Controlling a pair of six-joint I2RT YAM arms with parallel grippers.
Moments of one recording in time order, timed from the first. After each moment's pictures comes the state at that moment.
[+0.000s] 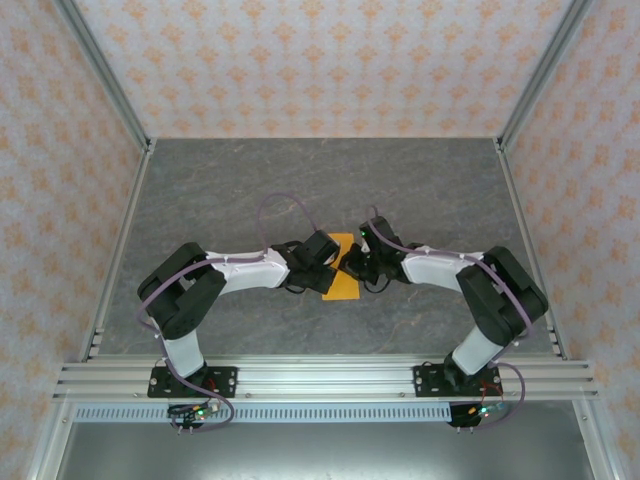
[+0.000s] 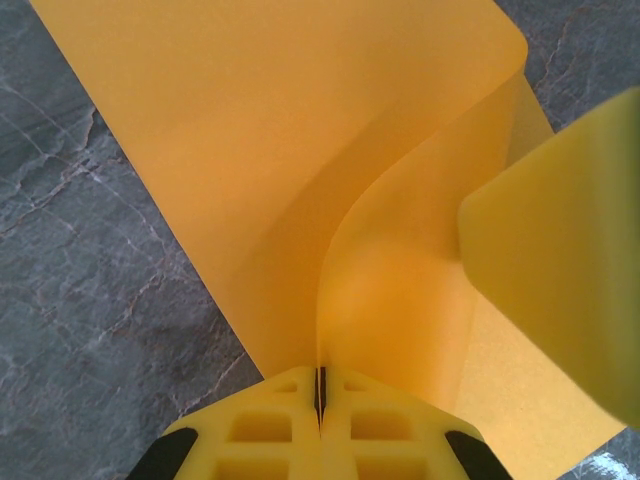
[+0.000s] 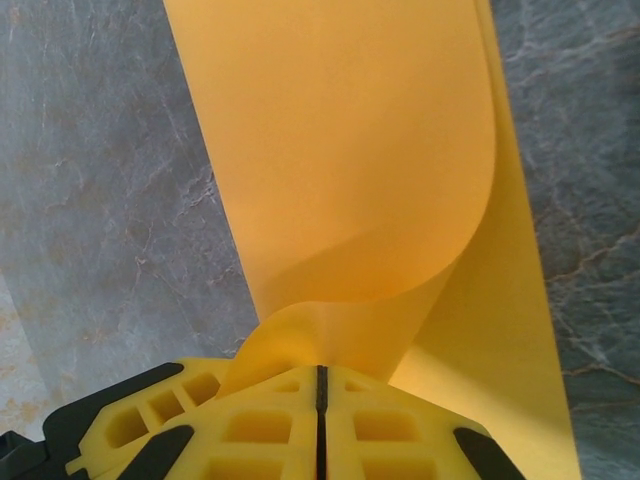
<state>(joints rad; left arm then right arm) -0.79 1.79 0.99 -0.31 -0.03 -0.40 0.60 1.63 0.76 -0.06 -0.36 1.03</state>
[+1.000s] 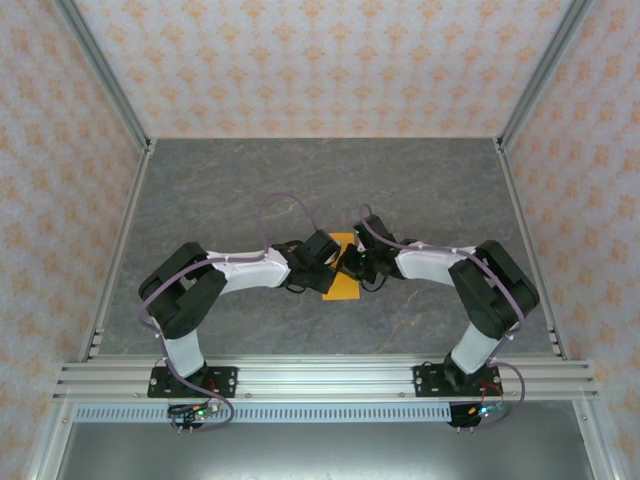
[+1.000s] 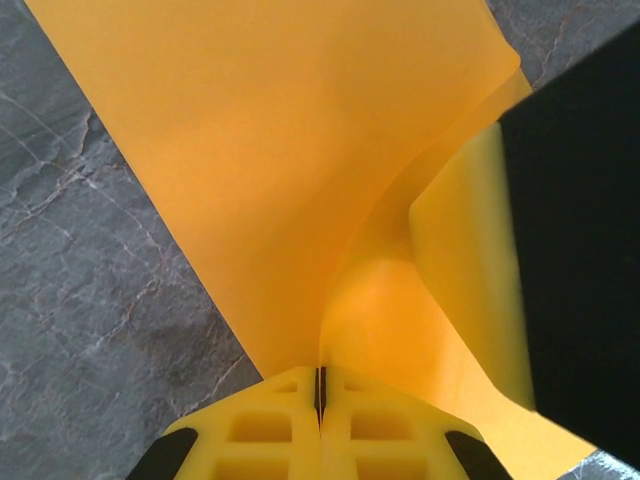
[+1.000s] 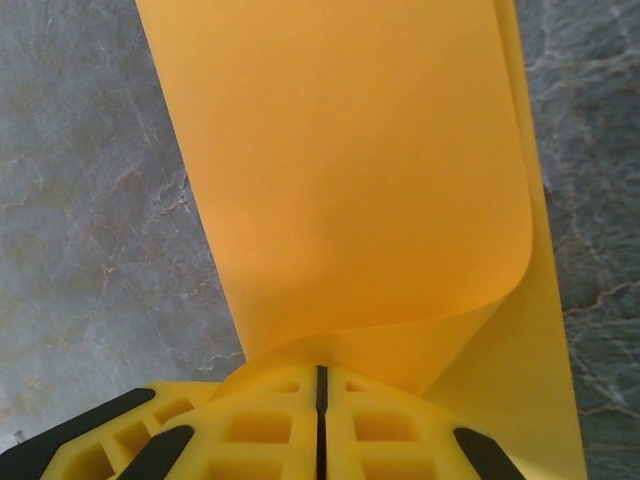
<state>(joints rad) -0.79 1.79 1.00 -0.31 -0.03 -0.39 0.61 1.68 0.82 -0.12 -0.33 0.99</state>
